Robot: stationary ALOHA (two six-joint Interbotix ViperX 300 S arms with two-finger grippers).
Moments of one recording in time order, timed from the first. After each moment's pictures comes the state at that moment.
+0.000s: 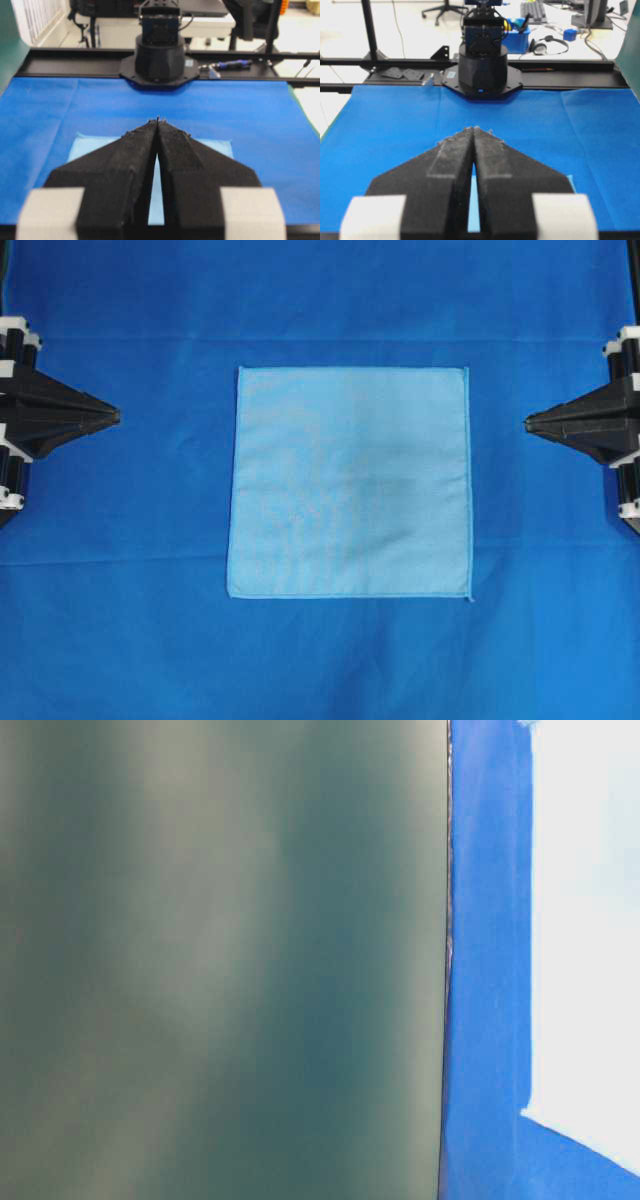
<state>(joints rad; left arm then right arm) 0.00 -0.97 1.18 0.00 -0.29 0.00 0.00 -0.97 1.18 0.00 -0.29 0.00</state>
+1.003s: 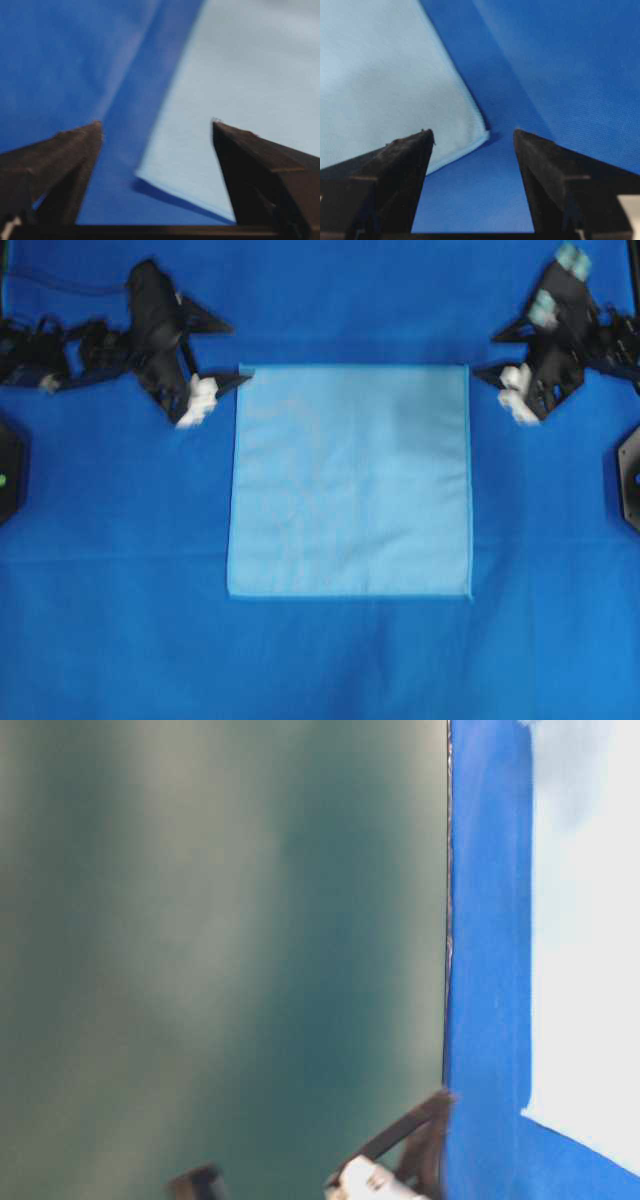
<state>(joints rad) 0.38 -0.04 0.96 -0.02 -0.41 0.02 -0.50 -0.34 1.08 -0.03 0.03 0.06</state>
